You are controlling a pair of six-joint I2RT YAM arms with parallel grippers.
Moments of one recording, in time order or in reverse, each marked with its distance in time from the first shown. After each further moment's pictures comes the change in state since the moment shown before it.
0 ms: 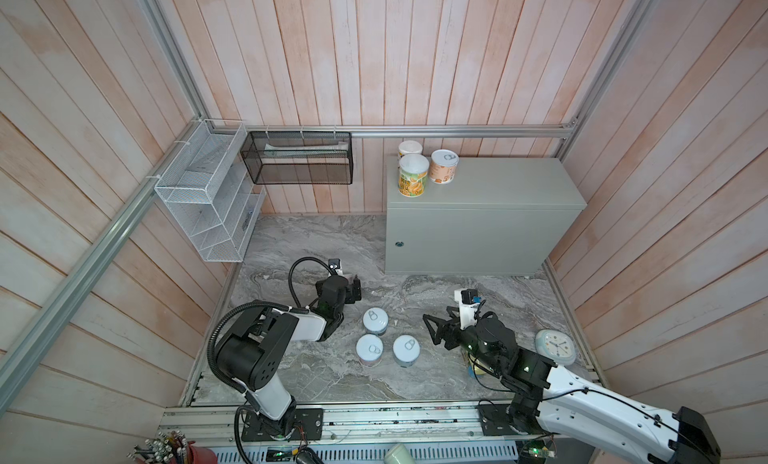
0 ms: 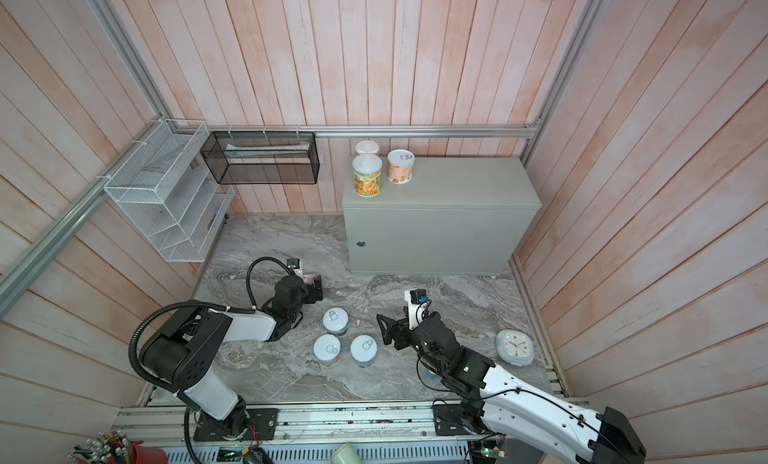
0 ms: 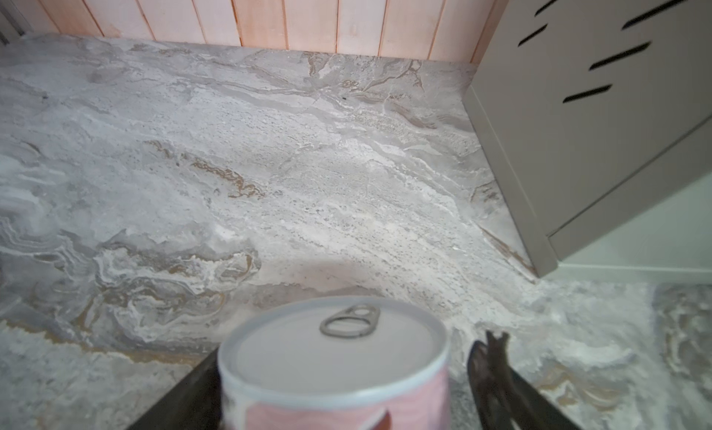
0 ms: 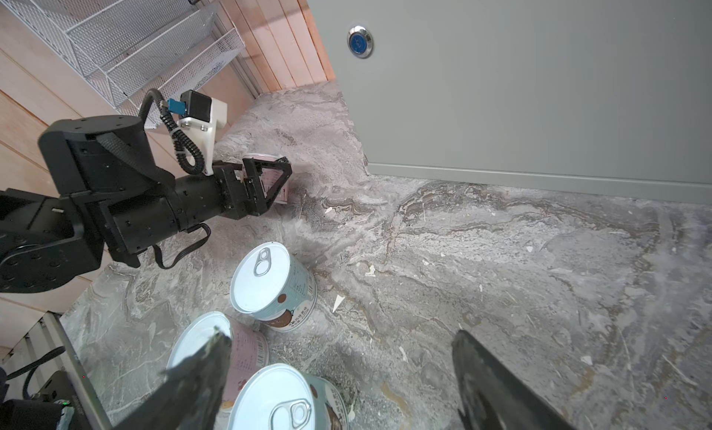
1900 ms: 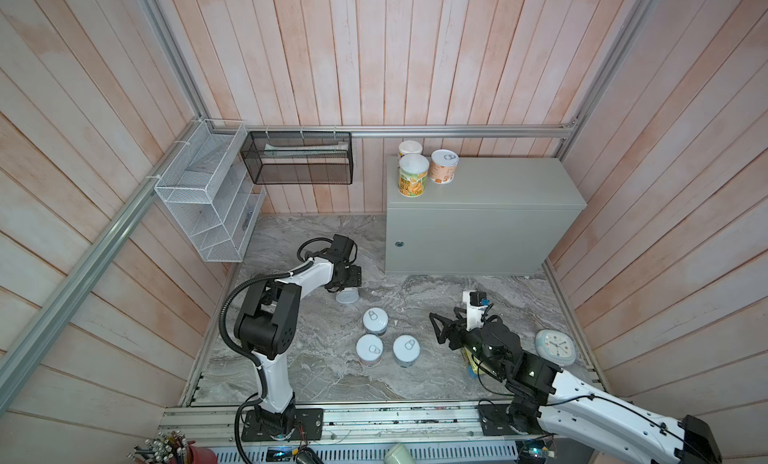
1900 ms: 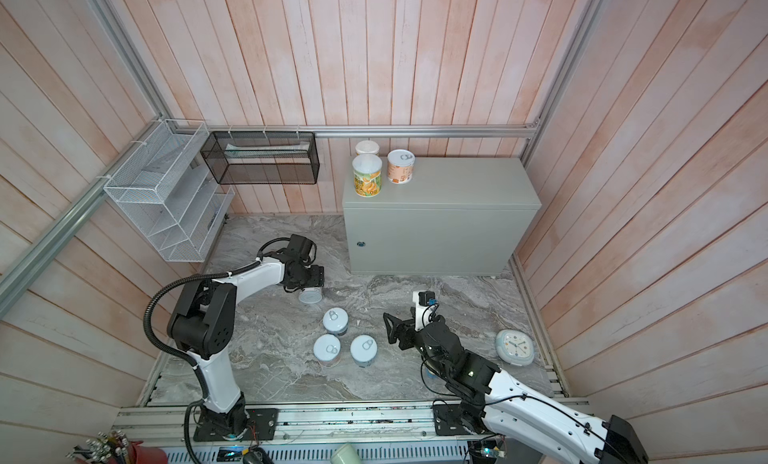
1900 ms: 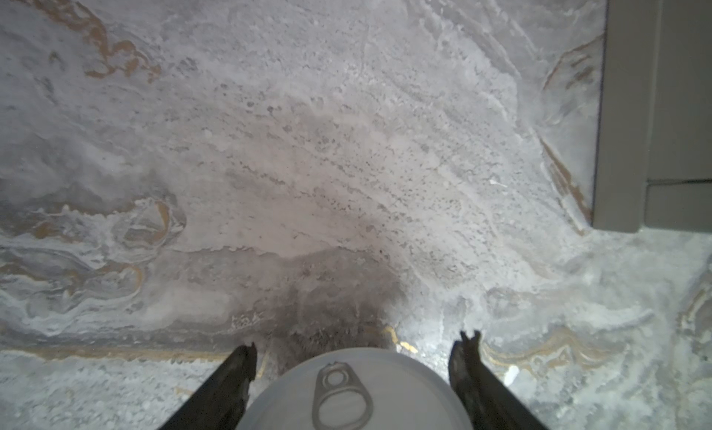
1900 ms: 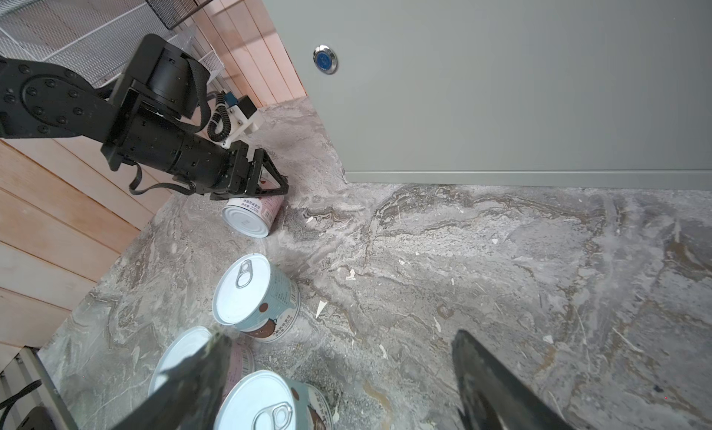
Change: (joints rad) left arm 0.122 0.235 0.690 -1.091 0.330 -0.054; right arm 0.000 -0.063 -0.031 -0.034 0.076 0.037
